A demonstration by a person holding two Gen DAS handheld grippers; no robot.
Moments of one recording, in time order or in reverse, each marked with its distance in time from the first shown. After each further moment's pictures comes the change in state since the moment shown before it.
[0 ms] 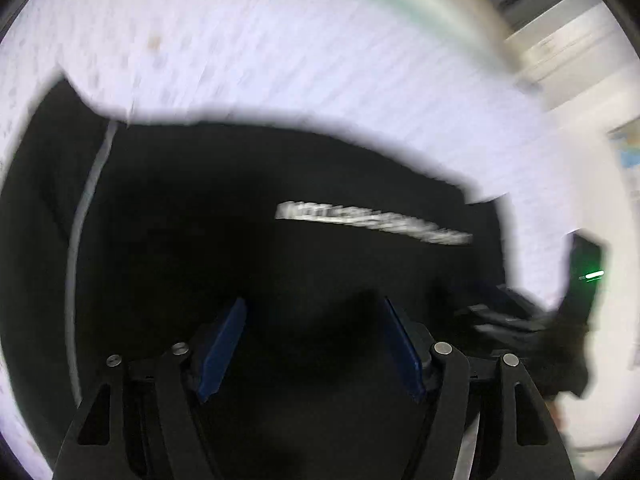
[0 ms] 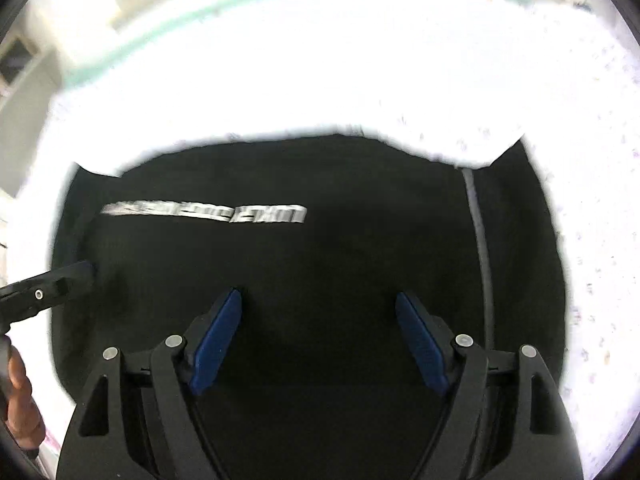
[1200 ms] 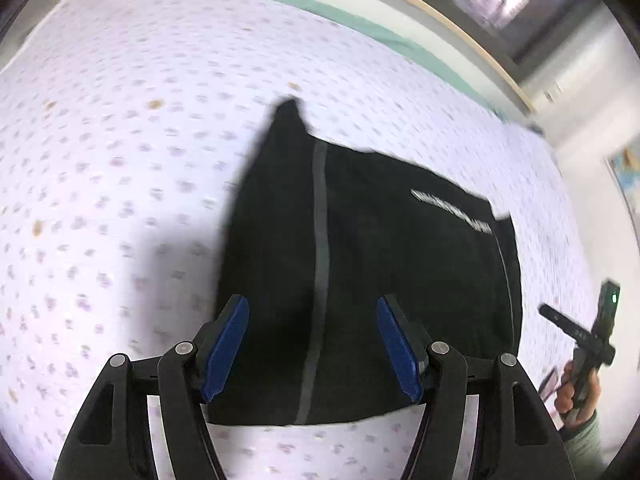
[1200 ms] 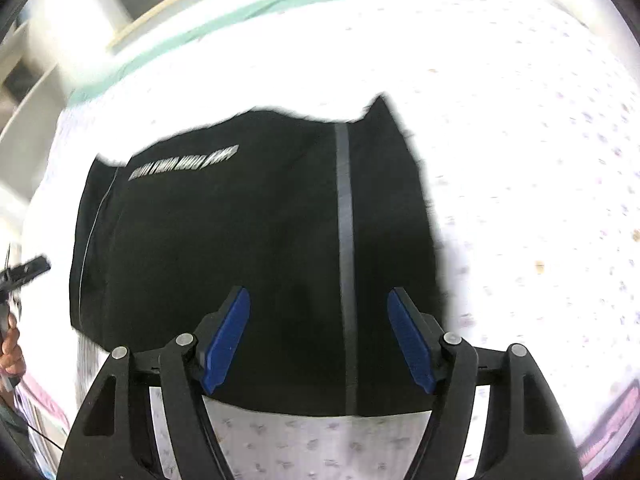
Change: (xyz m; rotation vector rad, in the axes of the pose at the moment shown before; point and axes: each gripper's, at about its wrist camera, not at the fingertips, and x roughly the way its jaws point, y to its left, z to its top) left arm -0.177 0.146 -0.088 -0.082 -0.222 0.045; right arm -0.135 -0.094 -0.061 0.111 -0.107 -0.006
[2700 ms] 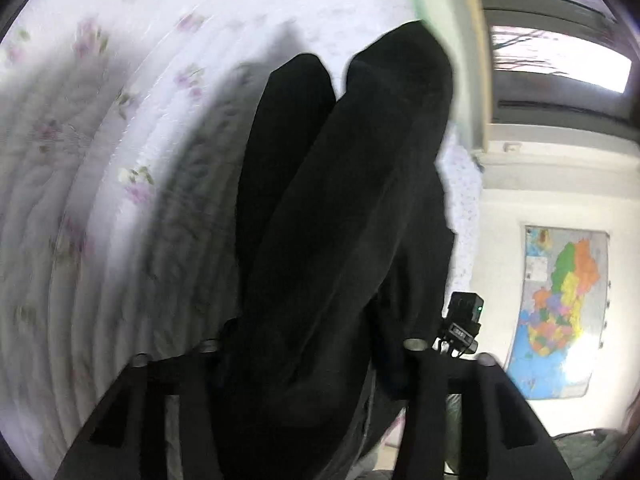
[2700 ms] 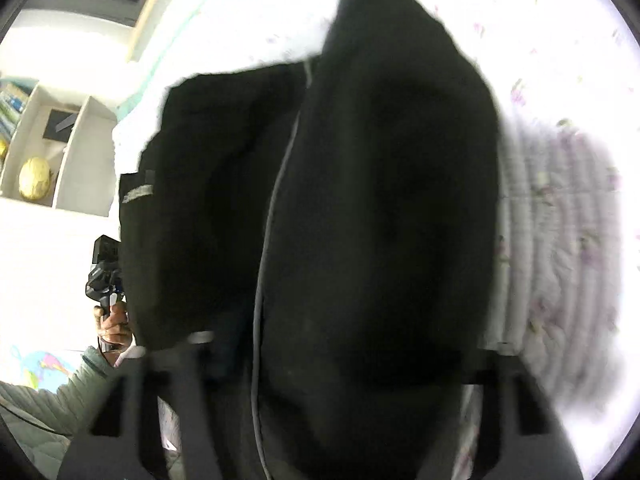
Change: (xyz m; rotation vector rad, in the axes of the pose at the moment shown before) left arm 0.180 0.016 0.006 -0.307 0.262 -0.563; right arm 0.140 -0.034 0.009 0.074 0.239 0.495
